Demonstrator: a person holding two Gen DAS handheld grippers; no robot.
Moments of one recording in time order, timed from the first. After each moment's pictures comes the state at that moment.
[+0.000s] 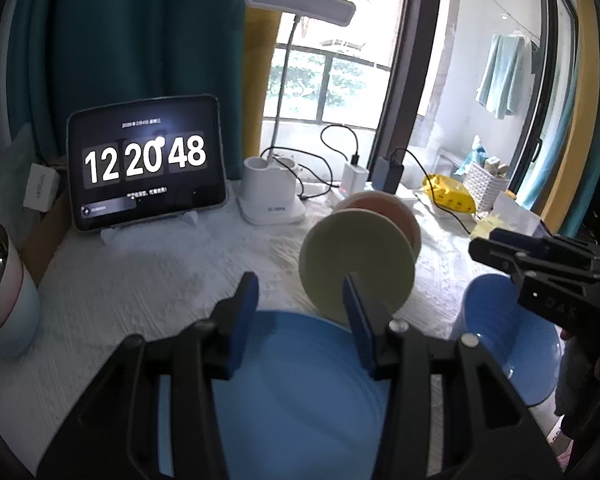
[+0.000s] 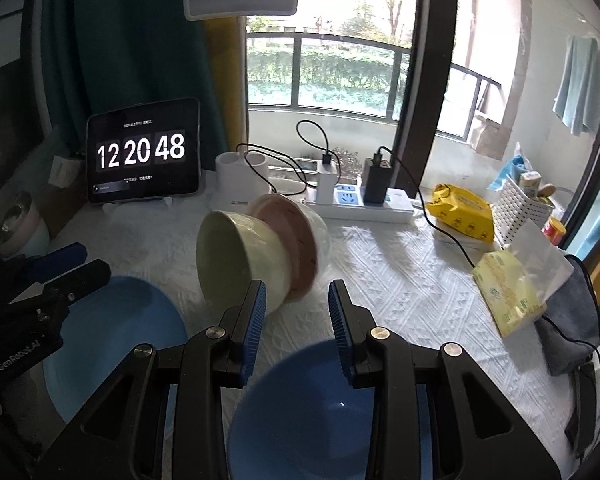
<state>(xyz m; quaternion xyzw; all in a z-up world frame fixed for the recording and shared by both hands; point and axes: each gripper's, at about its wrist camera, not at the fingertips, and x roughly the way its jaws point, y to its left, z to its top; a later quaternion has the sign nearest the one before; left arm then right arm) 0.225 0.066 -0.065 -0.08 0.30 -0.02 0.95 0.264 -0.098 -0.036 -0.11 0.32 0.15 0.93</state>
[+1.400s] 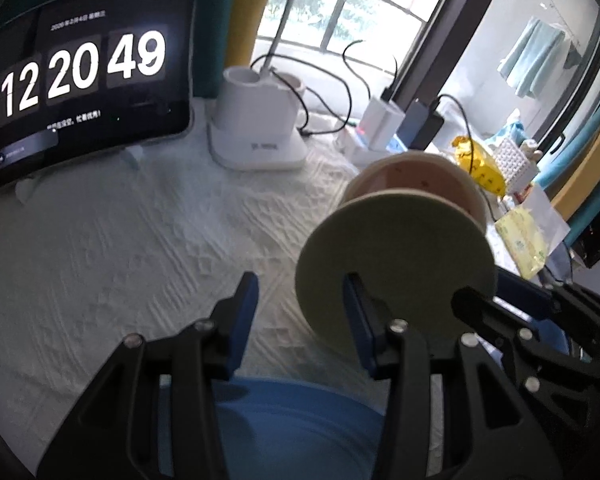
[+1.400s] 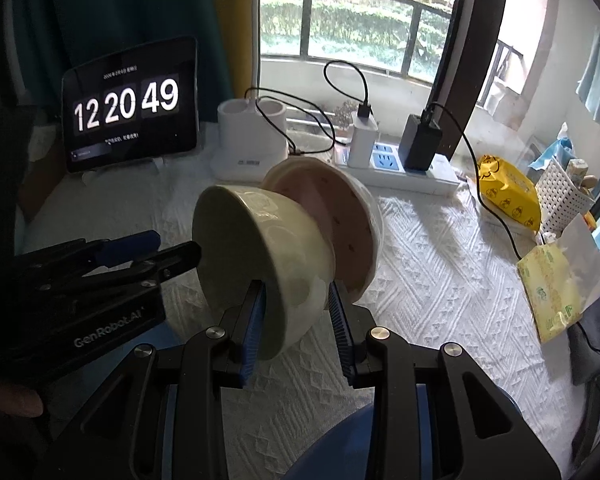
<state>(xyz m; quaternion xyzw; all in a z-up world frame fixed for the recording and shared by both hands) 0.342 0.071 -0.127 -0.15 0.44 -0.04 0.89 0.330 -0.053 -0.079 -0.13 0.42 0.14 0.89</state>
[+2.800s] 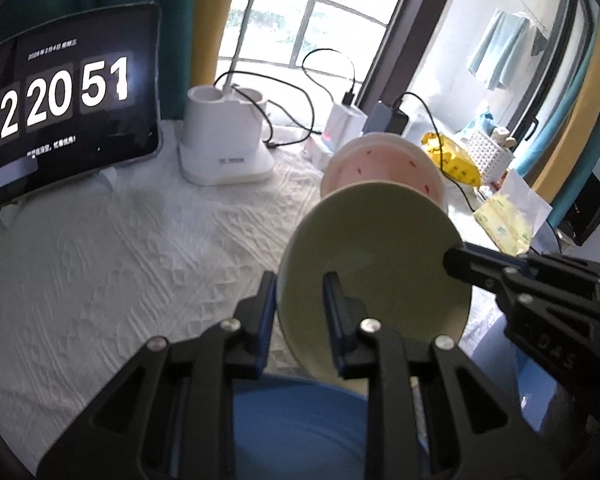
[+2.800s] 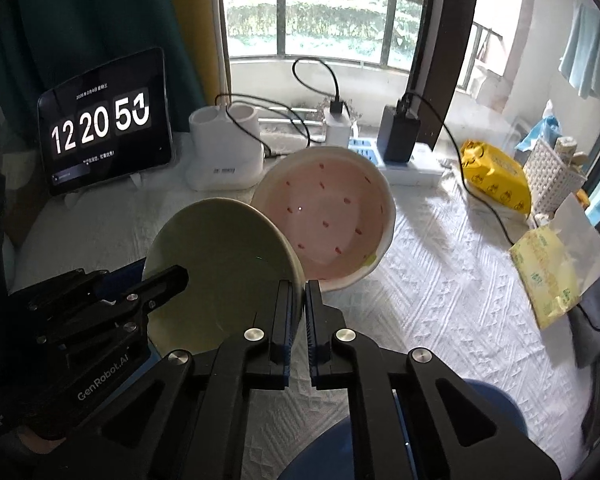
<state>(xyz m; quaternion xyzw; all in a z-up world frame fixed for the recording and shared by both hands) 0.329 0.056 -0.126 -0.12 0.39 -0.09 0.91 0.340 -0.065 -0.079 -0.10 0.42 0.11 0.89</state>
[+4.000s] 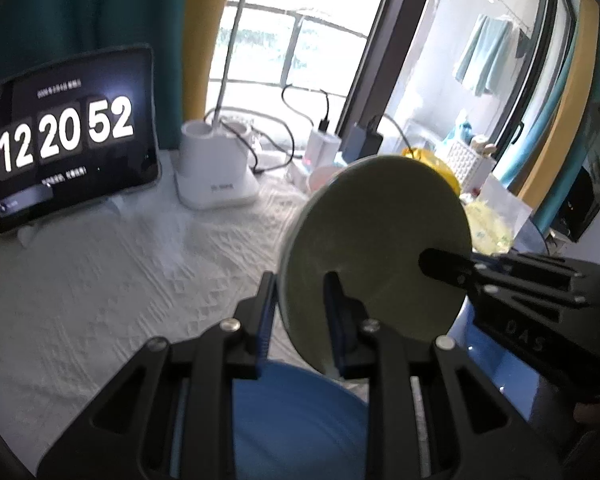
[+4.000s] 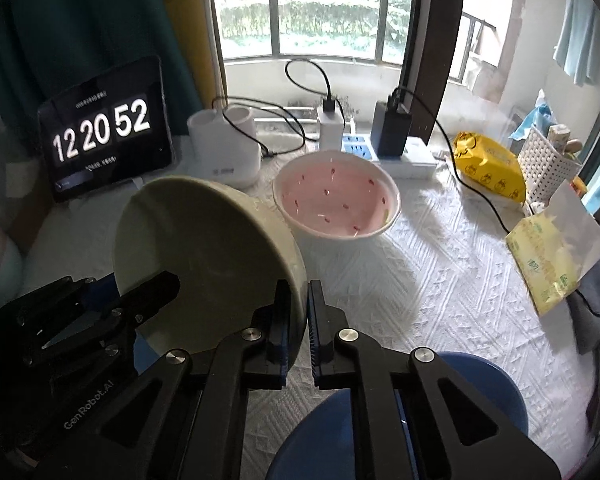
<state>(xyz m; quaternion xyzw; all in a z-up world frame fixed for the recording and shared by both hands) 0.301 0.049 -0.089 -0.11 0.36 -0.10 0.92 0.326 -0.070 -0.064 -0.08 0.41 0.11 0.90</state>
